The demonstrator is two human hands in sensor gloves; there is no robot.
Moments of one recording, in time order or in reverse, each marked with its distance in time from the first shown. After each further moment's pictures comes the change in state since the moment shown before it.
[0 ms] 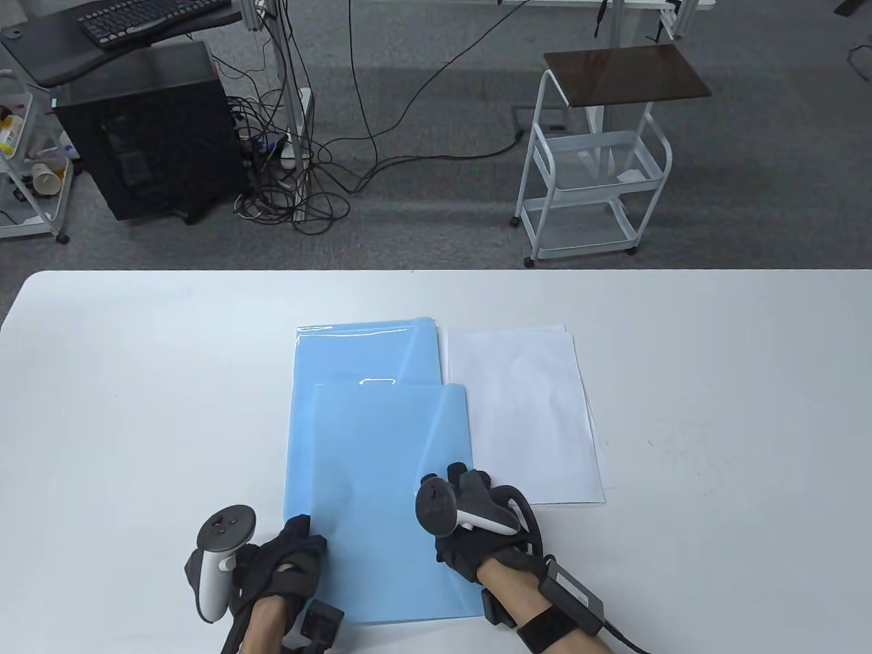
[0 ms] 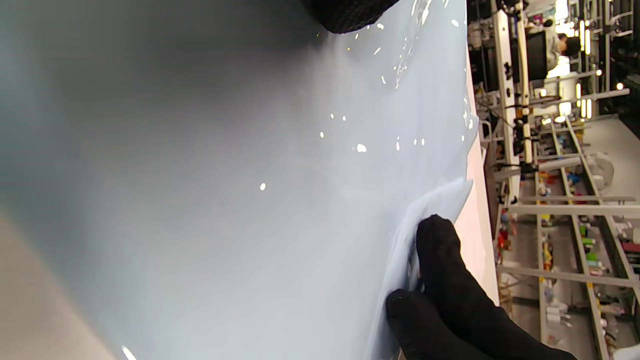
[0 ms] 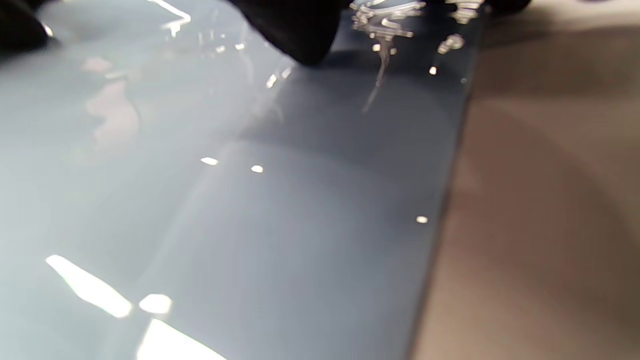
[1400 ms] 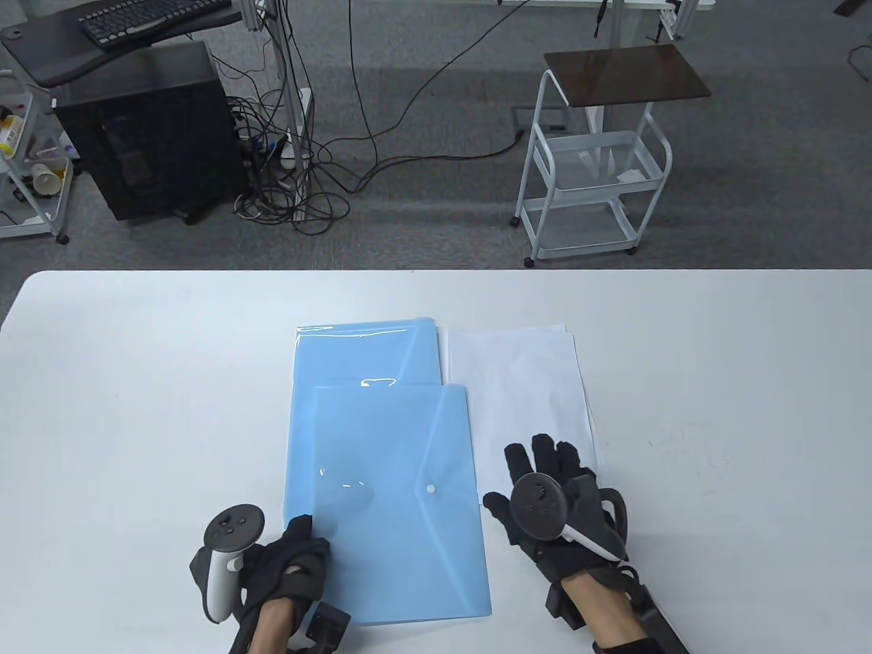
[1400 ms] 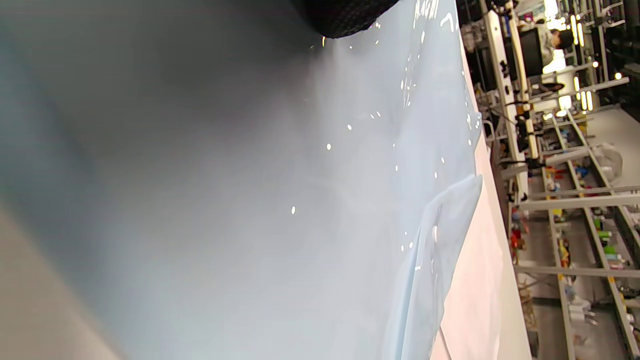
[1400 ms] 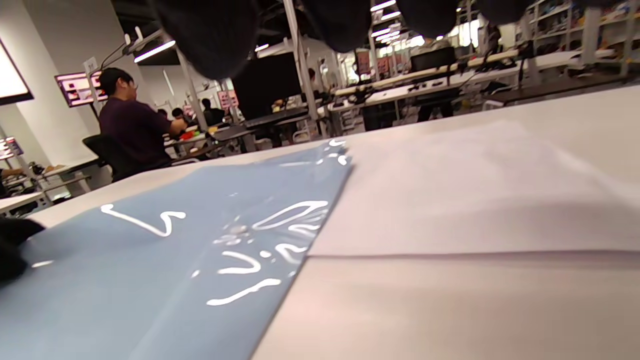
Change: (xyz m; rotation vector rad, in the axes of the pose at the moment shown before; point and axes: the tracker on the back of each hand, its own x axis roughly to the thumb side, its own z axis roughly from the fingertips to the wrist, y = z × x) left_hand 0.004 -0.004 0.002 0.045 -0.005 -0.075; right_hand -0.084 -0.056 0.102 -0.450 0.151 -0.143
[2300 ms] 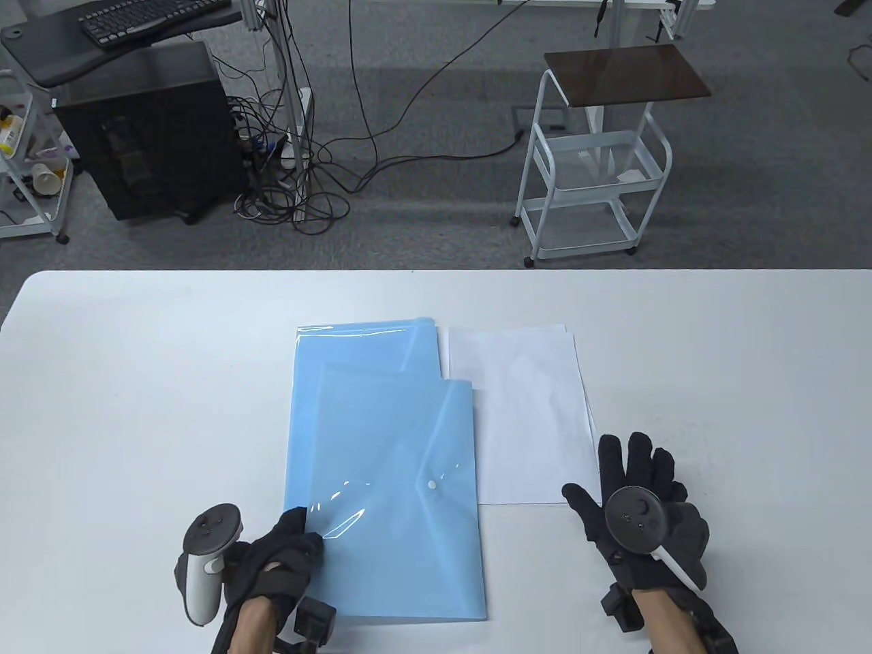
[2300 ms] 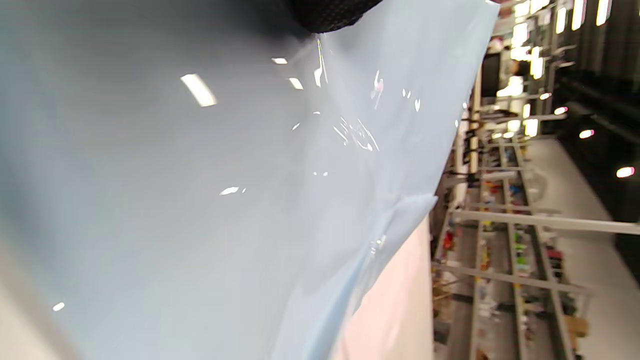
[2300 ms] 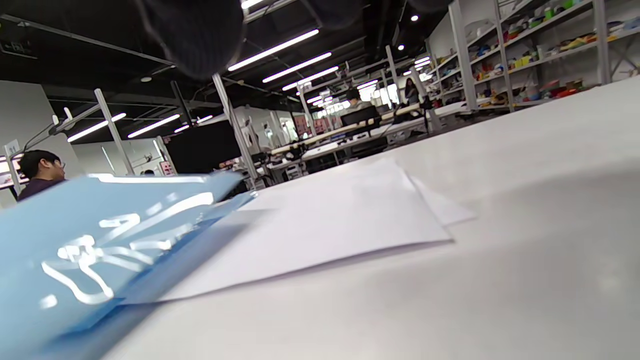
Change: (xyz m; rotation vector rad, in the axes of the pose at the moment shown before) left_hand 0.012 0.022 0.014 -0.065 -0.119 0.206; right_hand -0.084 0.008 0.028 -0.164 0.176 -0.104
